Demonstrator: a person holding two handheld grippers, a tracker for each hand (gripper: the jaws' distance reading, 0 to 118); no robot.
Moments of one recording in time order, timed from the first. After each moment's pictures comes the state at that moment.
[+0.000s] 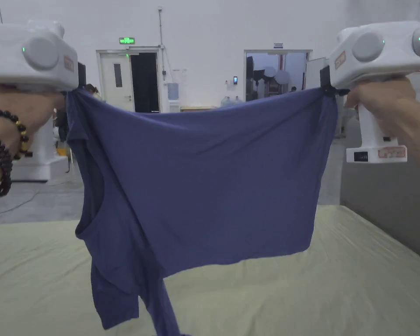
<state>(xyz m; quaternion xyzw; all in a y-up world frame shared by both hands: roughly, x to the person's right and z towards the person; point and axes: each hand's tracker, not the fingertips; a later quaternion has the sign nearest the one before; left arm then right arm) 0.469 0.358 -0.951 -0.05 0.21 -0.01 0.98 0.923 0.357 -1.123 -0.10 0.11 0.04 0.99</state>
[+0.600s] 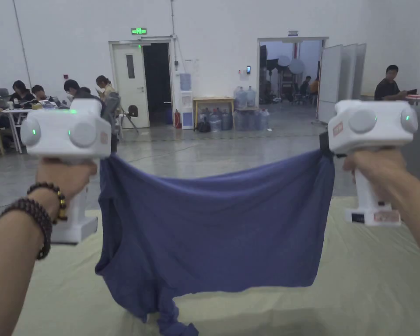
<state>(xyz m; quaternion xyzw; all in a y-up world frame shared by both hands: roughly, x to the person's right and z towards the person) 0.449 0.181 -0.997 -0.14 0.19 -0.01 0.97 0.895 0.176 -1.182 -0.21 0.14 0.02 0.97</state>
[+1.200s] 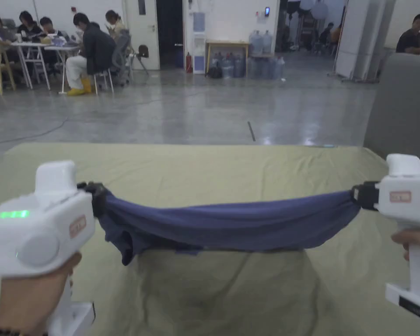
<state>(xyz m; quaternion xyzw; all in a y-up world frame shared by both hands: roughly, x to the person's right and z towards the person) 0.538 0.028 -0.698 -0.12 0.16 0.07 0.98 1.000 0.035 -0.948 -0.25 0.21 -0.01 0.95</state>
